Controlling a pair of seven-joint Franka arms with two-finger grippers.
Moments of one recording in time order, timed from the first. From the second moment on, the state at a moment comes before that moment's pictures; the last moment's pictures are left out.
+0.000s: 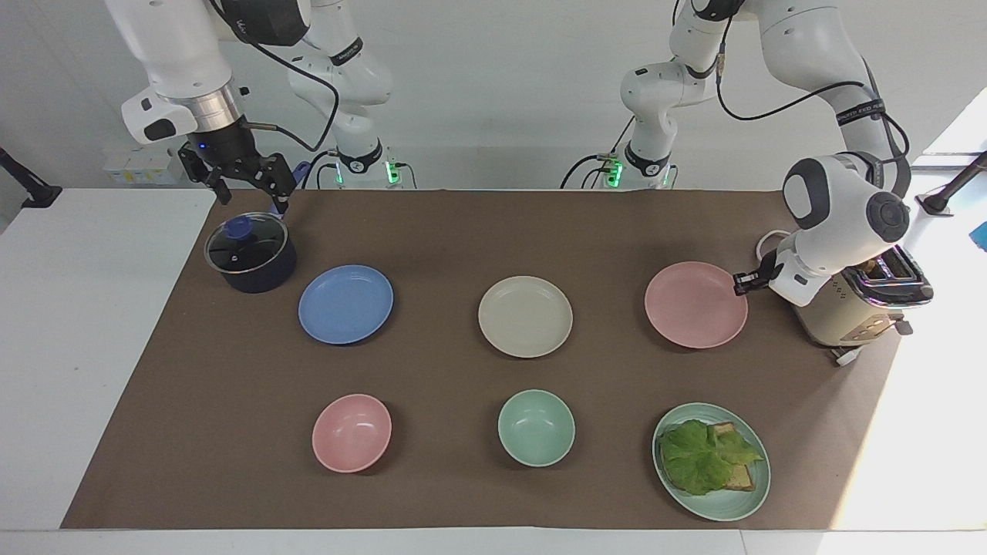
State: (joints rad) left arm 0.16 0.21 -0.09 -1.86 -0.09 1.75 -0.02; right arm -0.12 -0.05 0.12 -1.63 -0.04 1.59 0.19
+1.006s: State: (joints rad) left arm -0.35 0.21 -0.11 -1.95 -0.27 2.07 -0.51; right arm -0.12 -0.05 0.12 -1.63 -0.04 1.58 0.19
